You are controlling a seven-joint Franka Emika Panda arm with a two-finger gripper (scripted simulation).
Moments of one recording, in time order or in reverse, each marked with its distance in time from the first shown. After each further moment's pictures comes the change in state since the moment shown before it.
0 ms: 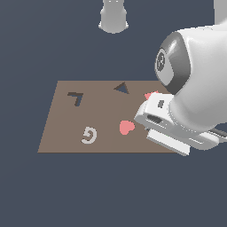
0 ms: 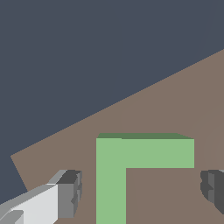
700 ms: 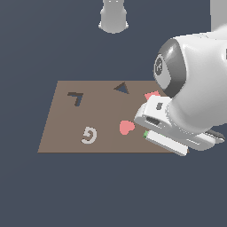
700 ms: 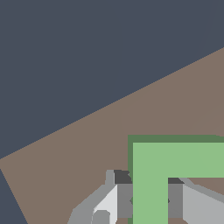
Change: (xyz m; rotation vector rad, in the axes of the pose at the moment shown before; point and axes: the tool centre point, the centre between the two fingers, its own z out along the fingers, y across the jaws) arm -0.001 0.000 0.011 0.000 -0.001 -0.001
